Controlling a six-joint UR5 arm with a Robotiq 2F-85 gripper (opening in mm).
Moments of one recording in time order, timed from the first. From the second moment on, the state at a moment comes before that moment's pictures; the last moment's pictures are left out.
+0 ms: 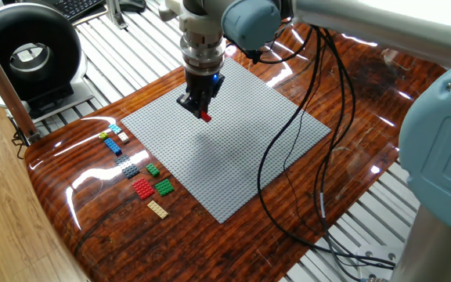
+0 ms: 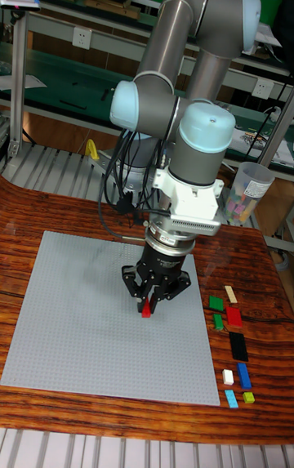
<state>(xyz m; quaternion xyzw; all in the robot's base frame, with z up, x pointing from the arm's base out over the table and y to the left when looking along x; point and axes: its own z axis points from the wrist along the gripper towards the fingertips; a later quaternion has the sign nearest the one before) 0.606 0.047 0.048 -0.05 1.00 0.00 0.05</state>
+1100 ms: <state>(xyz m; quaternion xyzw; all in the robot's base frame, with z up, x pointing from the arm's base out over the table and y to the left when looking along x) 0.622 0.056 0.041 0.00 1.00 0.00 0.06</state>
